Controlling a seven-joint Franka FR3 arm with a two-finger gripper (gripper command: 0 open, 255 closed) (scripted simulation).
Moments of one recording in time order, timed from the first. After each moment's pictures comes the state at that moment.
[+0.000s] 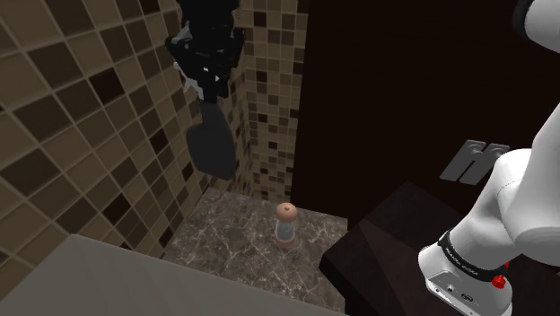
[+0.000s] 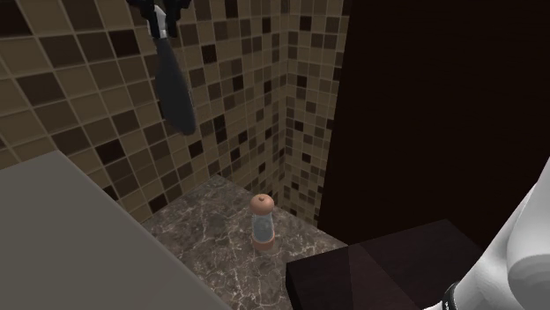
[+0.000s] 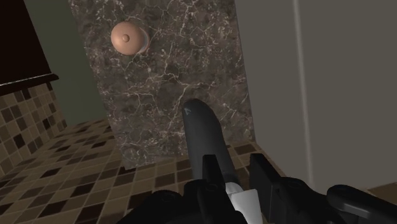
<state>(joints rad) 0.41 0.15 0.41 -1.32 -0.02 1.52 0.37</state>
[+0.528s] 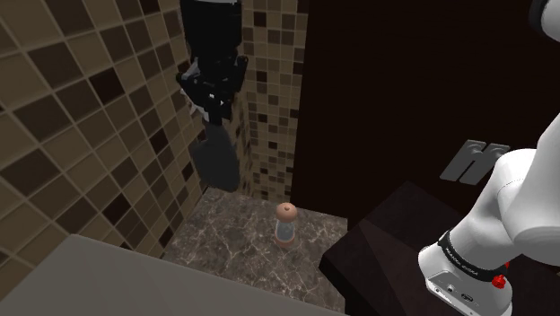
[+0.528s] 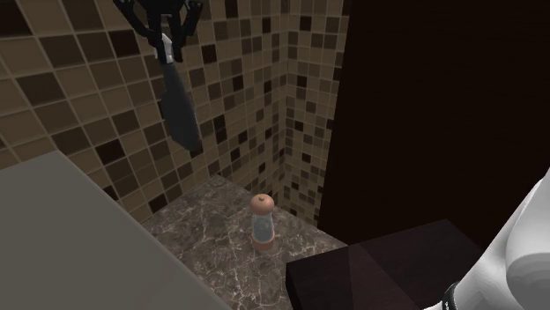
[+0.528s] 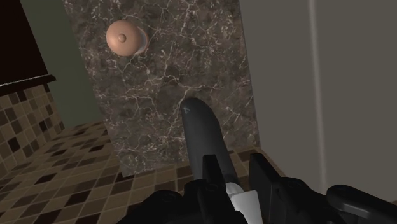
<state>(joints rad) 0.39 0.10 0.40 -1.49 0.00 1.65 0.35</state>
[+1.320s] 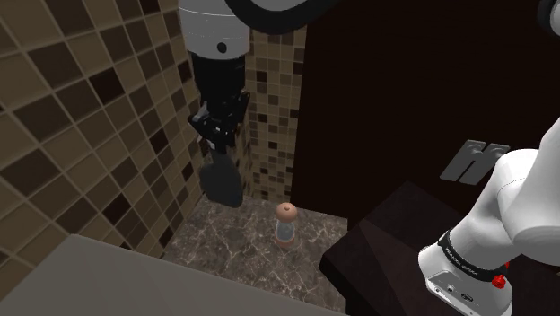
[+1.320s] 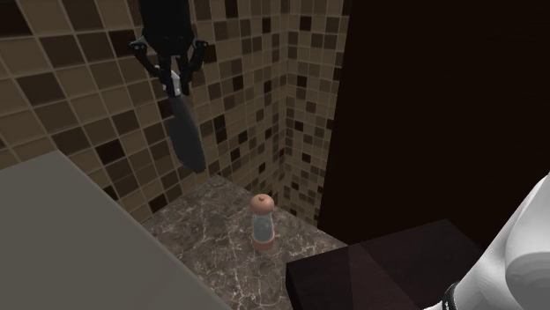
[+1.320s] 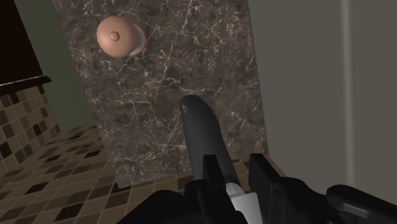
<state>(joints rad) 0.39 0.08 0.40 -1.68 0.01 1.82 0.34</state>
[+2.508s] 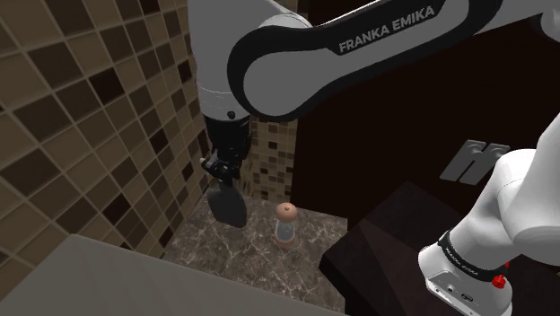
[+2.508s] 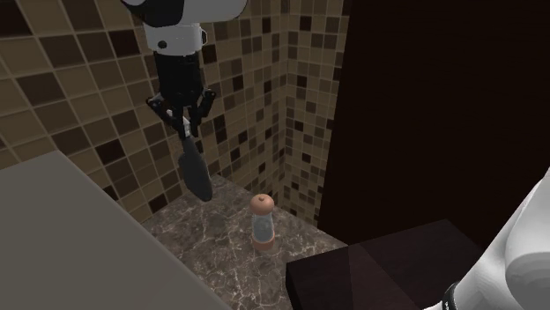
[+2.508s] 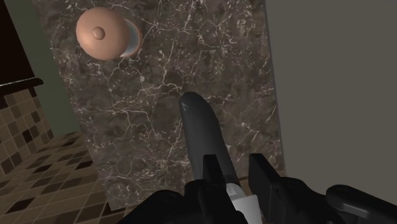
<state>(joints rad) 0.39 0.10 0.40 -1.89 0.00 2.05 0.34</state>
